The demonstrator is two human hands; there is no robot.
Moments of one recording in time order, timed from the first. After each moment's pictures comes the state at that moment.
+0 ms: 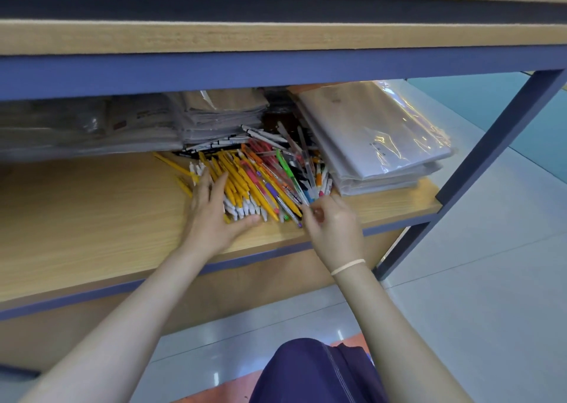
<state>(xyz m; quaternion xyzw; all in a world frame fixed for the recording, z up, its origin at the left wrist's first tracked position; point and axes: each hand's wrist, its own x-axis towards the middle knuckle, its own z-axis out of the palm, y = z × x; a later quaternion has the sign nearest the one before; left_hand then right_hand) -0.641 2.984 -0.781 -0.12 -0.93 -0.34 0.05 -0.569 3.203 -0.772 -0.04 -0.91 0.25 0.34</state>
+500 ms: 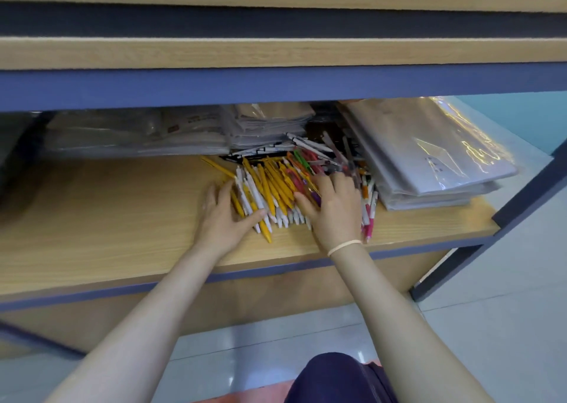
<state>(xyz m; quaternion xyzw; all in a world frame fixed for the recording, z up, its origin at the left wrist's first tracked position) -0.653 2.929 -0.777 -0.04 -0.92 -0.39 0.02 -0.638 3.148 -0.774 0.01 -0.92 0.13 0.38</state>
